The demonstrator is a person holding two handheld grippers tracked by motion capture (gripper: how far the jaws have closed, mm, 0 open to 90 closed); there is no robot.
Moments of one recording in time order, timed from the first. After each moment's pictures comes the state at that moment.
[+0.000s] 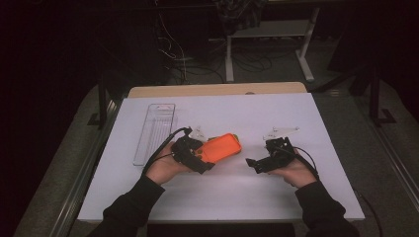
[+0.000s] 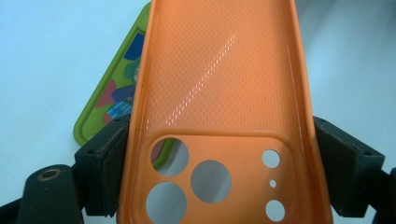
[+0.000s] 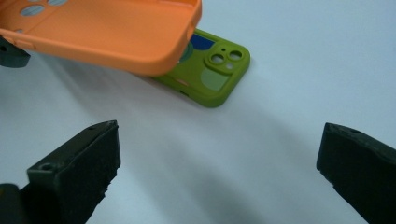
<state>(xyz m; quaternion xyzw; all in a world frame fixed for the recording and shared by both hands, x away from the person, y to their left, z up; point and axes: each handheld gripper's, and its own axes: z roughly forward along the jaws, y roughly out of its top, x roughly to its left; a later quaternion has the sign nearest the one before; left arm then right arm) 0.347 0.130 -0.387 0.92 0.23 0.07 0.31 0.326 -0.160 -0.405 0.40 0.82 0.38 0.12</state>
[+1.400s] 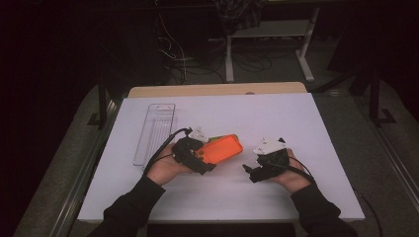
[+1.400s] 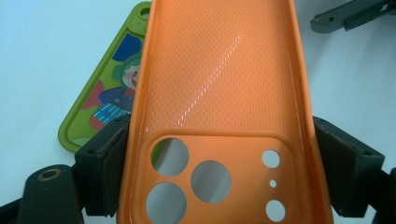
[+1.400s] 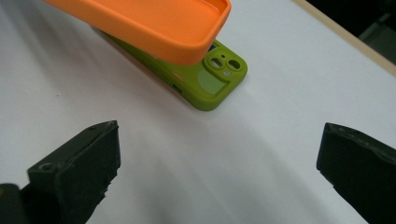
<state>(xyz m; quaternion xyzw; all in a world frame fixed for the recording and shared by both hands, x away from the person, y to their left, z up) 0.345 0.129 -0.387 0.92 0.23 0.05 0.32 0.308 -0.140 -0.419 0.30 0.85 0.35 0.25</state>
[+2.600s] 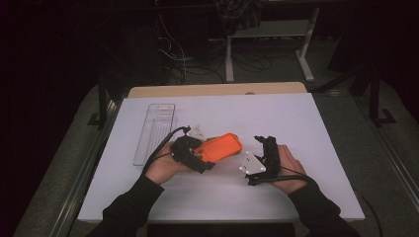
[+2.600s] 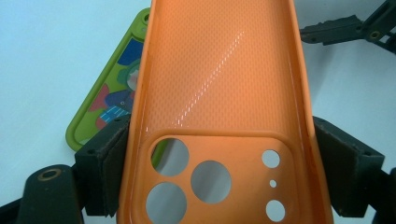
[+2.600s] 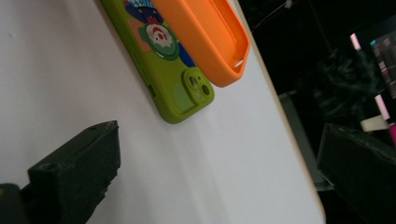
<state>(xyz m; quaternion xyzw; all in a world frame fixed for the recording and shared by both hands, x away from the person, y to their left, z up) 0.346 0.131 -0.382 0.91 0.24 0.06 0.33 0.288 -0.112 -0.418 0.12 0.86 0.24 0.44</state>
